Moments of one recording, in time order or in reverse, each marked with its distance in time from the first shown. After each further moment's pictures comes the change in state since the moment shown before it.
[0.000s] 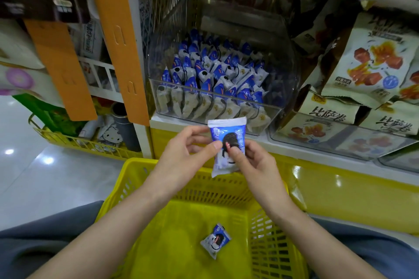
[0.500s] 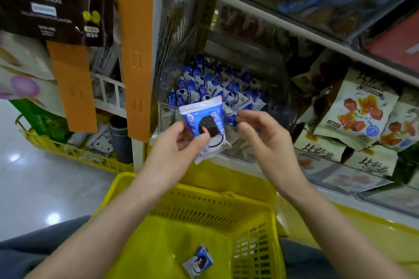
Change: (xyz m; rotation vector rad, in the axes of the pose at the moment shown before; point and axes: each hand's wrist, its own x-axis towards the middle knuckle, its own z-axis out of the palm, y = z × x) left_hand 0.016 0.033 -0.022 -0.110 0.070 0.155; right_hand 0.051 -0.075 -0.010 -0.418 -0.034 -0.332
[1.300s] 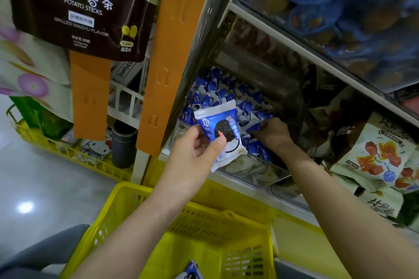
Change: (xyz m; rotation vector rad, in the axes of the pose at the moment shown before) left_hand 0.023 0.009 -0.013 -0.210 0.052 -0.054; right_hand 0.126 0.053 0.002 -0.845 -0.125 0.561
